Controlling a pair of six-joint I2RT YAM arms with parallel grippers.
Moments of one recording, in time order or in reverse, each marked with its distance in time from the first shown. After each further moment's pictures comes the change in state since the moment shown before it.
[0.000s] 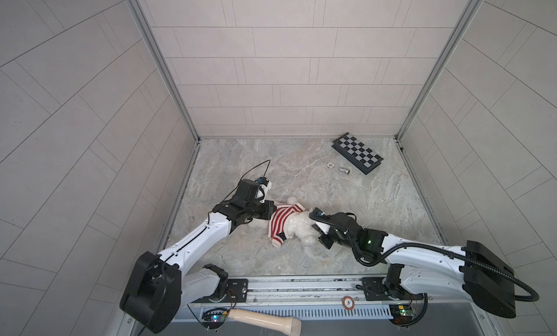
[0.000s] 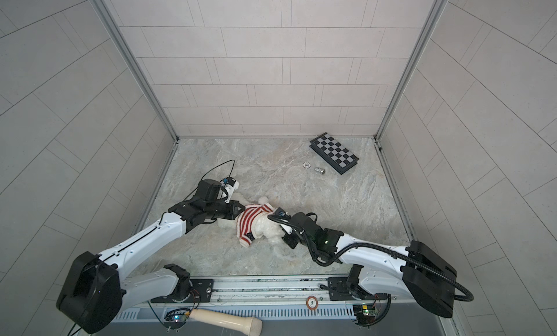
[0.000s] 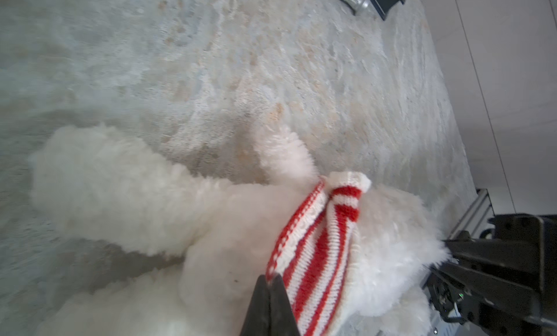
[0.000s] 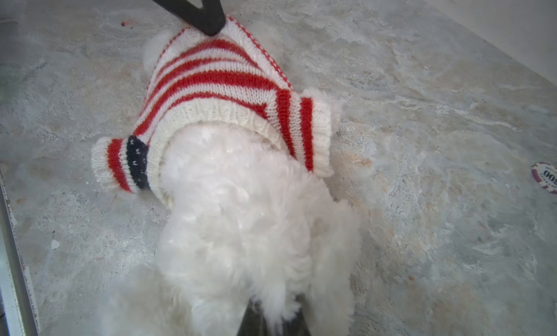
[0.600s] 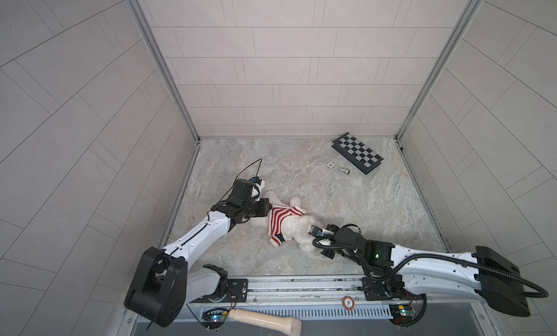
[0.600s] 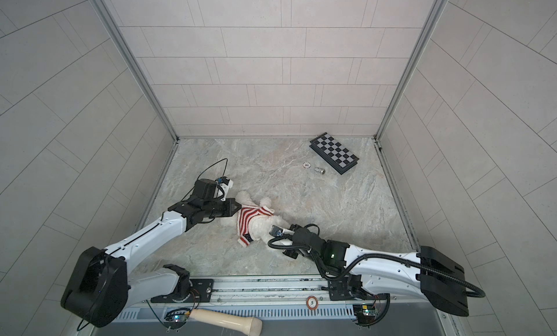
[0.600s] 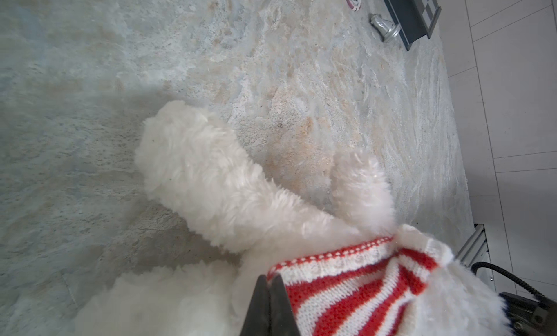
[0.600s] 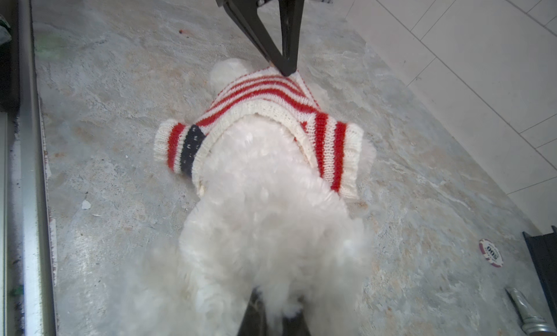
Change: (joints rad) left arm 0.108 0.039 -0.044 0.061 -0.013 -0.060; right arm 0.173 -0.159 -0.116 0.090 0.126 -0.206
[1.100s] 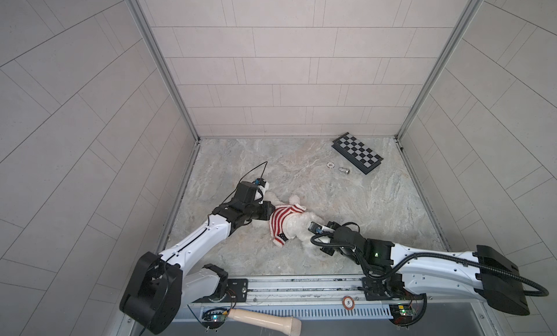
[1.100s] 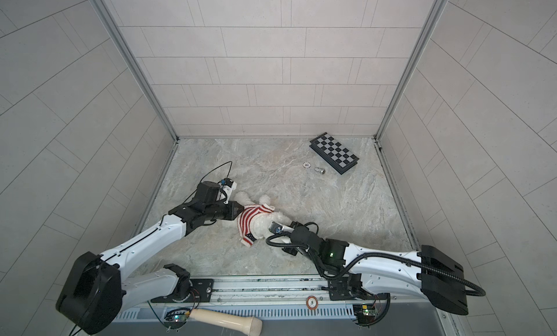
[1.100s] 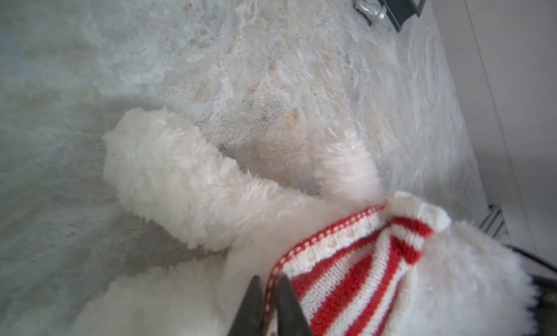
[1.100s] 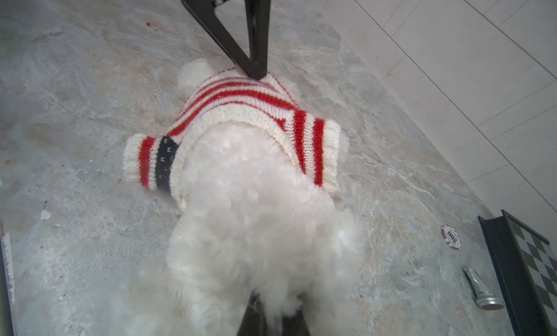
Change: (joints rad) left arm -0.079 -0.072 -0.006 -0.019 -0.048 0.037; right arm 0.004 0.055 0.081 -0.065 0.121 0.050
